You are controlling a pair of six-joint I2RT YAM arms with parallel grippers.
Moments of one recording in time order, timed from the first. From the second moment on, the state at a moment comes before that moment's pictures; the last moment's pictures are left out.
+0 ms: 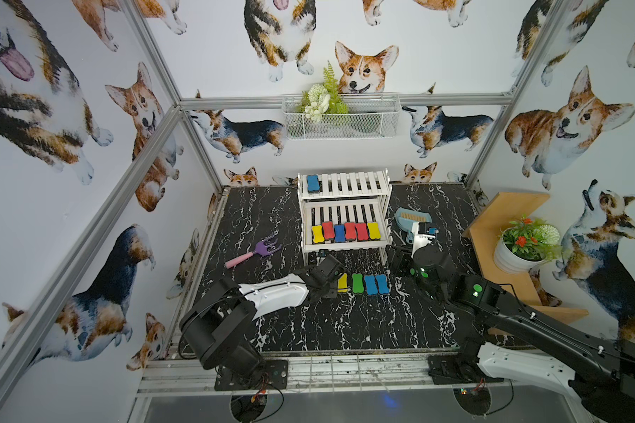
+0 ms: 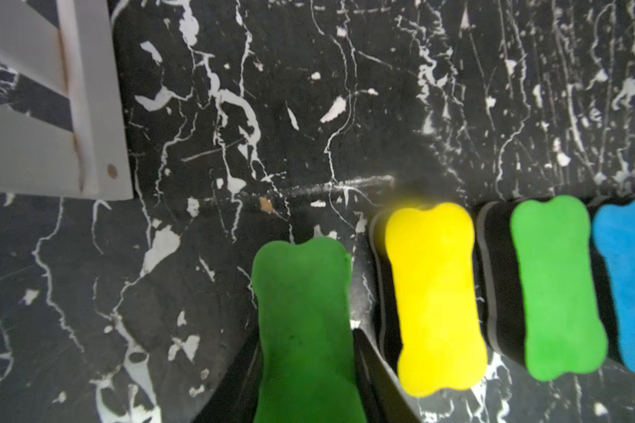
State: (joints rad) left arm -0.77 1.55 0.76 -0.32 -0.21 -0.65; right arm 0.87 0.93 0.86 -0.42 0.49 0.75
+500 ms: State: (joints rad) left arm -0.79 1.37 0.79 -0.45 -0.21 -0.65; right arm 0.87 0.93 0.87 -0.41 0.49 0.75
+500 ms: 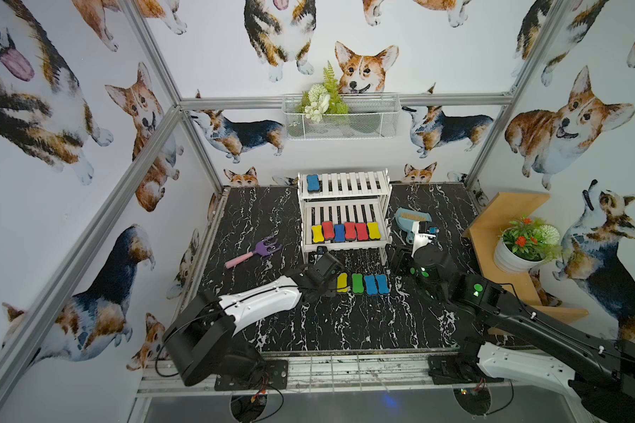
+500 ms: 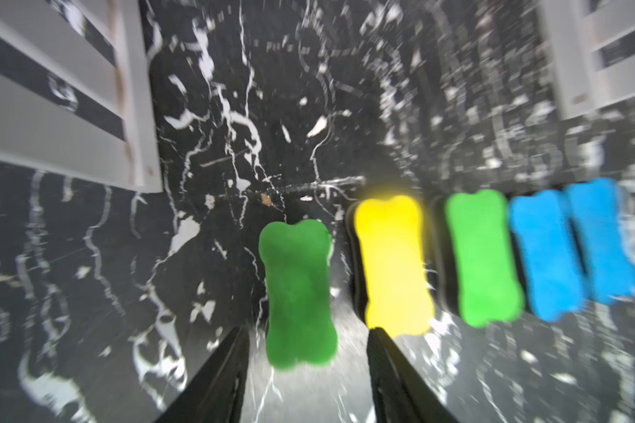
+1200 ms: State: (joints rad) left arm -0.45 1.60 1.84 -0.80 -0.13 -0.36; right arm 0.87 0.95 0.89 -0.40 0.47 0.75
